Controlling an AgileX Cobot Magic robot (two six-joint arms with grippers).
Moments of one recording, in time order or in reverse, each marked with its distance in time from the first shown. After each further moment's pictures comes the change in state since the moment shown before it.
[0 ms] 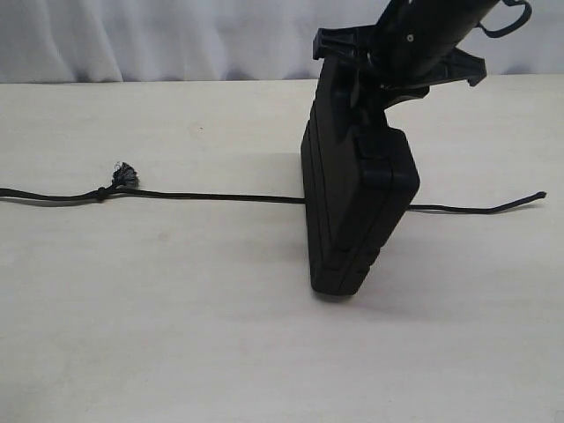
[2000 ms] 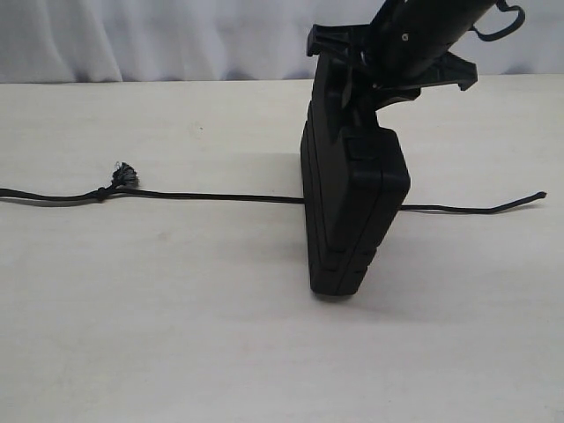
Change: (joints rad) left arm 0.000 -0.002 0.000 -0.031 -0.818 -0.110; right arm -0.002 0.002 0.000 0.063 -0.011 -0.016
